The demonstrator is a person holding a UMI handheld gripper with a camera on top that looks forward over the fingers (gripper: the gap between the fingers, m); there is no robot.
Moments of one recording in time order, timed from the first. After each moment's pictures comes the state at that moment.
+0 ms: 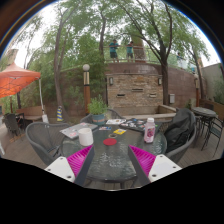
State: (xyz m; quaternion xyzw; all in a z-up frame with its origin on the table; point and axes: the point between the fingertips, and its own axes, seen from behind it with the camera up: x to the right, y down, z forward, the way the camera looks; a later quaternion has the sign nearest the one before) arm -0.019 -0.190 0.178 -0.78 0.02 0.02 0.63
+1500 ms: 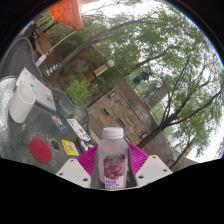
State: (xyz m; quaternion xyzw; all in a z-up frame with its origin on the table) arm 0.090 0.130 0.191 -0.65 -0.23 -0.35 0.63
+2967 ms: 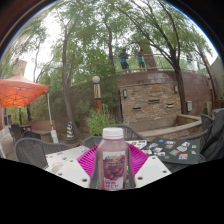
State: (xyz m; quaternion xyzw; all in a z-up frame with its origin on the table) arm -0.052 0.178 0.154 -0.71 -0.01 0.10 0.70
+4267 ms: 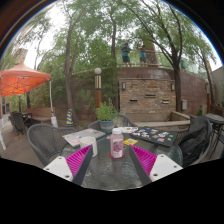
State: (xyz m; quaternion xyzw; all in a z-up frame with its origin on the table) arm -0.045 -0.065 0.172 -0.75 -0.04 0.06 0.65
